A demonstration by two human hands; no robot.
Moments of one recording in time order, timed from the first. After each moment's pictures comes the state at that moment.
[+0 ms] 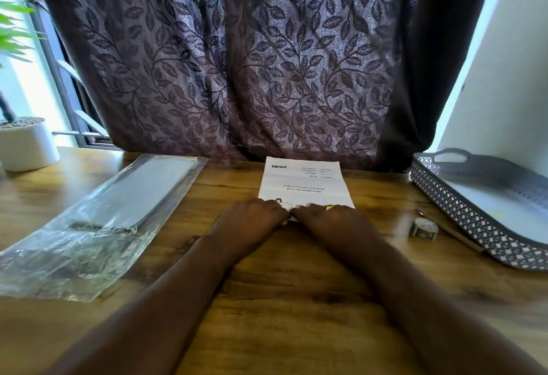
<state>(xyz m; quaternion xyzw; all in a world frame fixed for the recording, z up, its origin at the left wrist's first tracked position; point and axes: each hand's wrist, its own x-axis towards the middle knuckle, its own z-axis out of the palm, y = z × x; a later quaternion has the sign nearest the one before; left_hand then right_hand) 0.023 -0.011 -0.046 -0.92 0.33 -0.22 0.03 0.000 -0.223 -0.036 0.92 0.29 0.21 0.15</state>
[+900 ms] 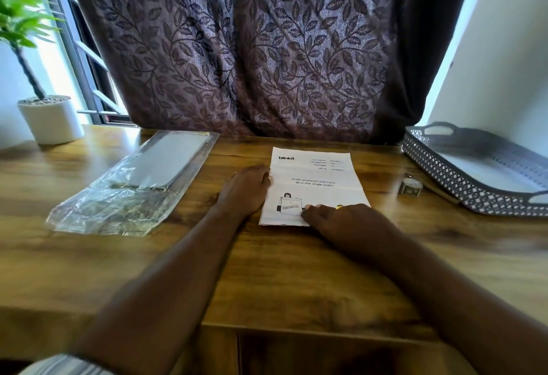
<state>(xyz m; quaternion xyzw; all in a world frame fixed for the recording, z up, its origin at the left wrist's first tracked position) 0.004 0.009 -0.059 -0.95 0.11 -0.12 -0.26 -0.111 -0.201 -0.017 0.92 0.29 0.03 0.27</state>
